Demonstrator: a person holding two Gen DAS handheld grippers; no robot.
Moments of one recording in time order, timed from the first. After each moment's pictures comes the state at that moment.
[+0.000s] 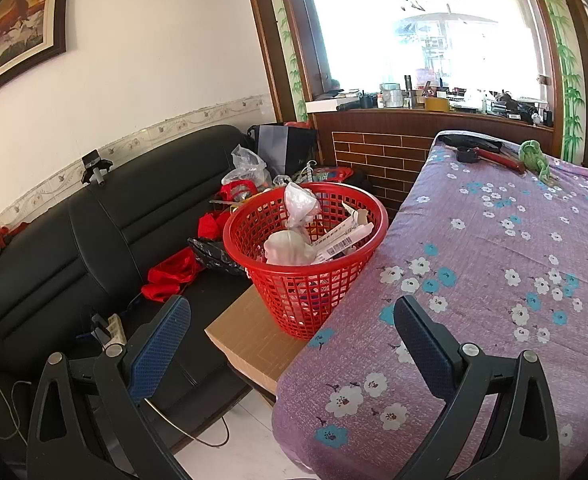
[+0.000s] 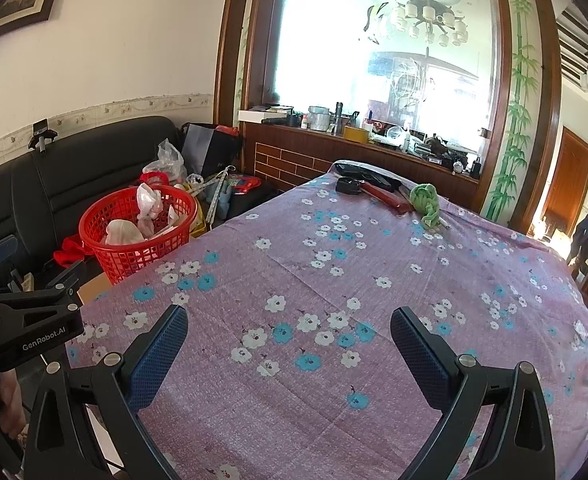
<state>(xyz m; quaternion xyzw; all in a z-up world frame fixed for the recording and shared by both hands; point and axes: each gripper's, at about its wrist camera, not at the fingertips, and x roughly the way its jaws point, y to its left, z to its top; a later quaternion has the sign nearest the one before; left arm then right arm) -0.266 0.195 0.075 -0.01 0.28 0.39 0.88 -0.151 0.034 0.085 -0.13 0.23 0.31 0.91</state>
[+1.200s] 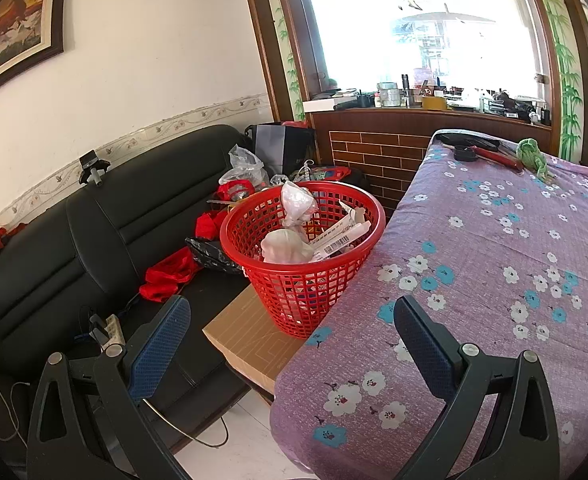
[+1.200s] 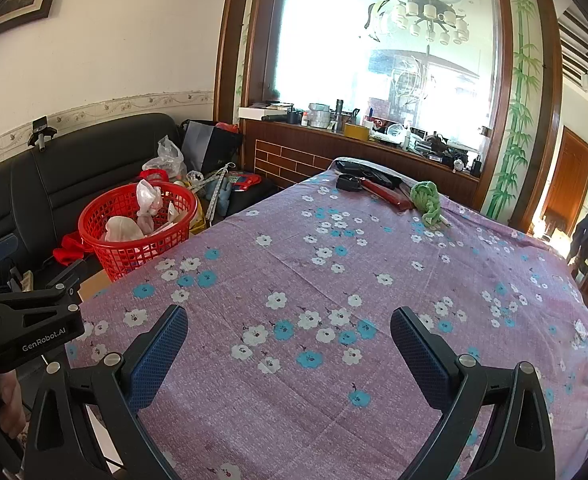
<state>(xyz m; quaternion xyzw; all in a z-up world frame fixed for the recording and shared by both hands) -0.266 0.194 0.074 -0.01 0.28 0.39 0.88 -0.152 0.034 0.082 -0.13 0.24 0.31 0.91</state>
